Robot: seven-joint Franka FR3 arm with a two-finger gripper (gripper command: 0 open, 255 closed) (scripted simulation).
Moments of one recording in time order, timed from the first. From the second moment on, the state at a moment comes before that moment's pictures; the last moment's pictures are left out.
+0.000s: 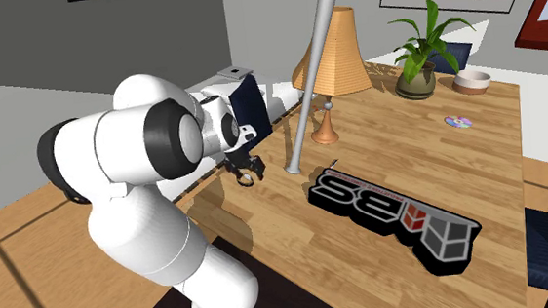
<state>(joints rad) -0.03 -0.28 0.56 -2.56 -0.18 2.35 0.45</state>
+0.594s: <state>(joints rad) -0.03 -0.27 0.57 -2.57 -0.18 2.36 0.46</state>
